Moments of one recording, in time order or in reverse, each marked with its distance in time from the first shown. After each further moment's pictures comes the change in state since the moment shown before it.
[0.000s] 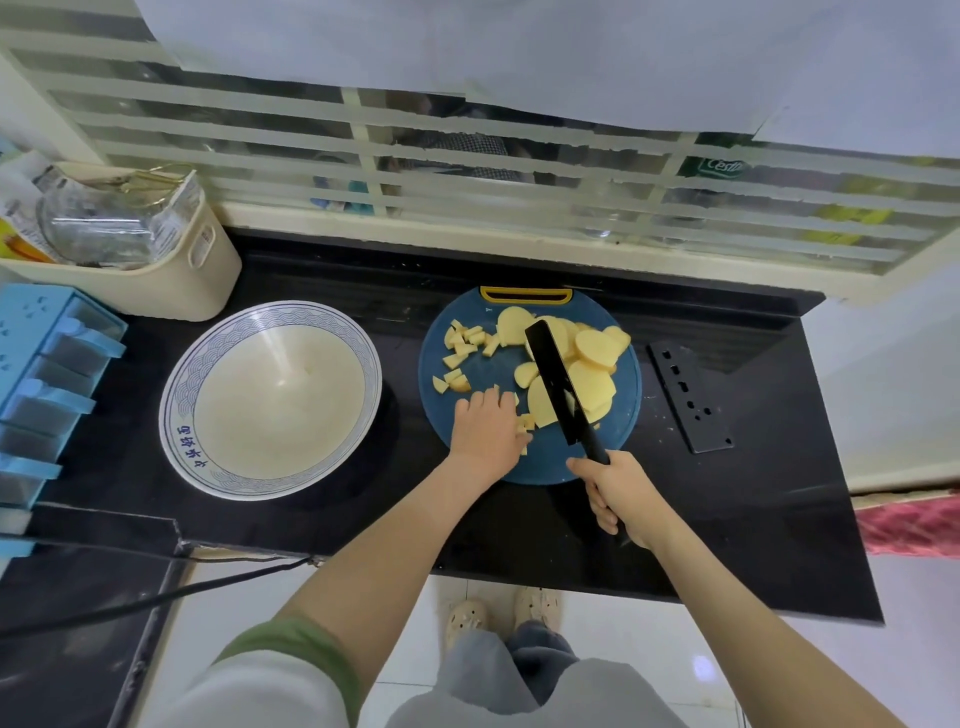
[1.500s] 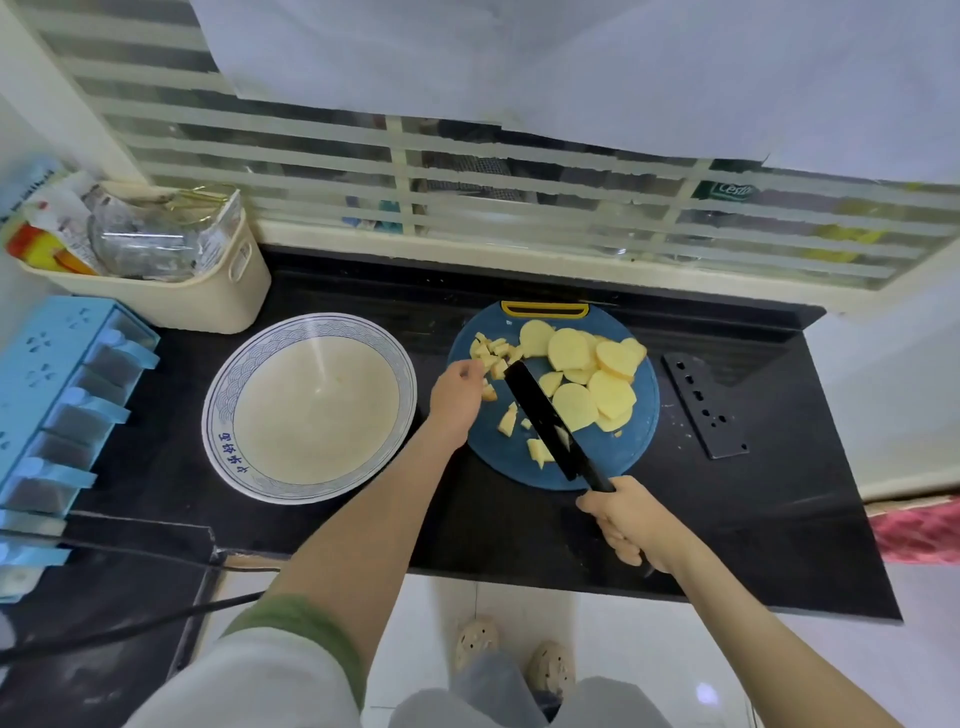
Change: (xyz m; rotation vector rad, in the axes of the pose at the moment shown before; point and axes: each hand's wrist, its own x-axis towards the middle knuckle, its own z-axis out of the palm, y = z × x) left_hand 0.012 -0.061 -0.050 -1.209 -0.005 -0.518; right_hand -0.028 0.000 0.027 -0.097 -0.080 0.041
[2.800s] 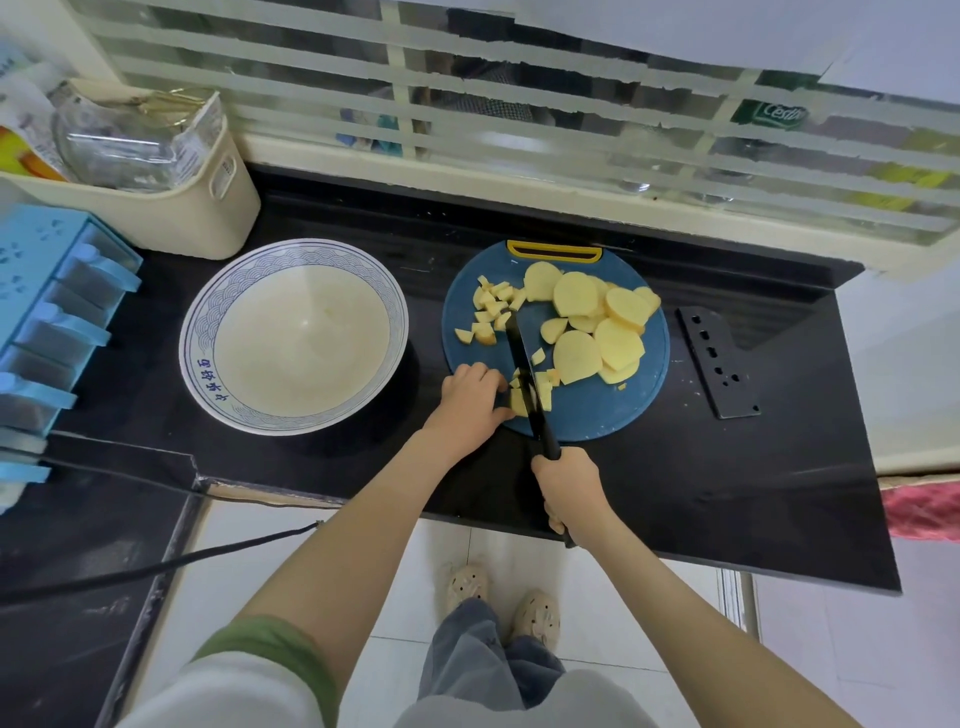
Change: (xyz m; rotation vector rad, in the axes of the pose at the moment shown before) left_hand -0.031 -0.065 0.018 0.924 -0.135 0.474; right_hand 0.030 0.016 0.064 -0.036 0.209 0.139
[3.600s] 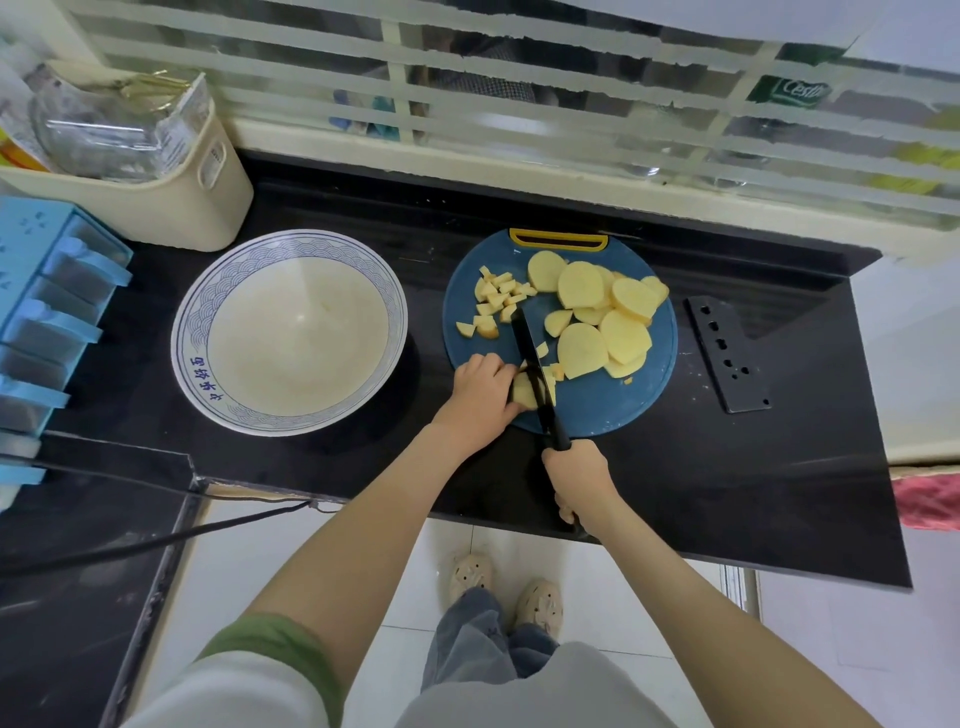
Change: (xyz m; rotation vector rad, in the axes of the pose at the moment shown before) left_hand 0.006 0.002 0.006 0.065 0.013 0.102; right_hand 0.014 0.000 -0.005 -0.106 0.037 0.037
